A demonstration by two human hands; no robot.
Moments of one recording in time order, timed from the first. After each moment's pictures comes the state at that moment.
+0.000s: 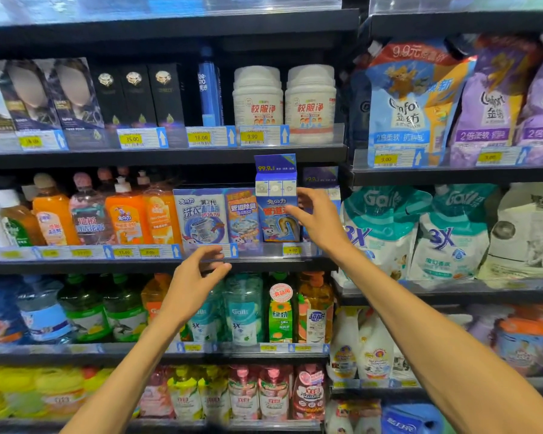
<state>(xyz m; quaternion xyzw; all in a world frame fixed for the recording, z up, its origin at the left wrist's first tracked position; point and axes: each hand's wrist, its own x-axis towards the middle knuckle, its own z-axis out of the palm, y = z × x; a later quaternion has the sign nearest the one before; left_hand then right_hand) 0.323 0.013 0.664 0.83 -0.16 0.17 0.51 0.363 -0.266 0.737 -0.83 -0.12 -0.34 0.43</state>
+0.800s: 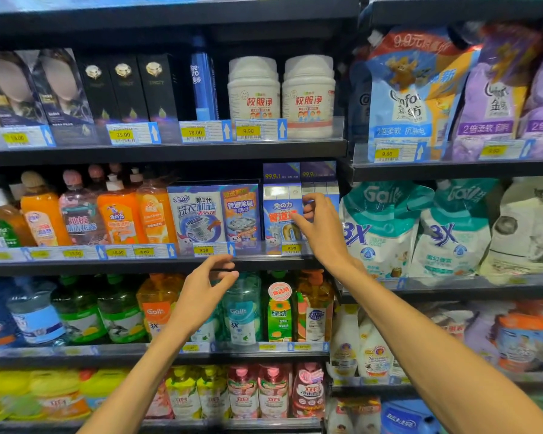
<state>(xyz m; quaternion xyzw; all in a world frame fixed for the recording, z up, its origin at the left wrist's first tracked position) 0.326 -0.005 0.645 0.84 -0.16 0.14 0.51 0.362 -0.266 0.711 -0.83 -0.07 -0.37 0.40</state>
